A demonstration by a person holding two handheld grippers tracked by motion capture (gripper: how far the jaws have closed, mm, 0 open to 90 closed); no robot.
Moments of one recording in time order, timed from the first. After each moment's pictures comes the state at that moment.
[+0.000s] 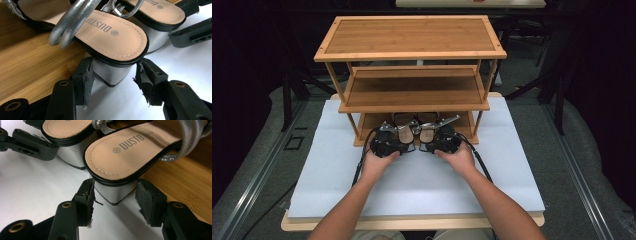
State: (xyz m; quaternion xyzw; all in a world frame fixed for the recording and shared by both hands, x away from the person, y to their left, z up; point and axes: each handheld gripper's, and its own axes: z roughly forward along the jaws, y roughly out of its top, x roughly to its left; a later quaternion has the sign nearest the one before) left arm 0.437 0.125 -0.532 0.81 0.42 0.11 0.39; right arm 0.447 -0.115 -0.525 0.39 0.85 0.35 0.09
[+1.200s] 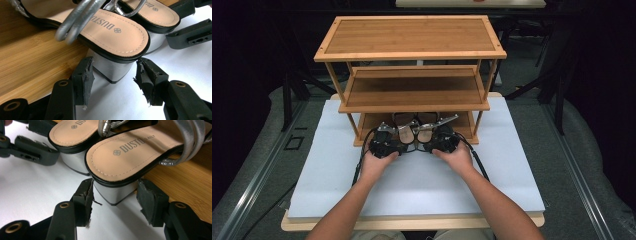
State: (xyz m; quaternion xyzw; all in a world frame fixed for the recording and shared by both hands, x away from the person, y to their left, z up) left arm 0.433 0.132 -0.531 0.81 0.43 0.10 0.40; right arm 0.447 -0.111 -0.523 0.40 0.84 0.35 0.08
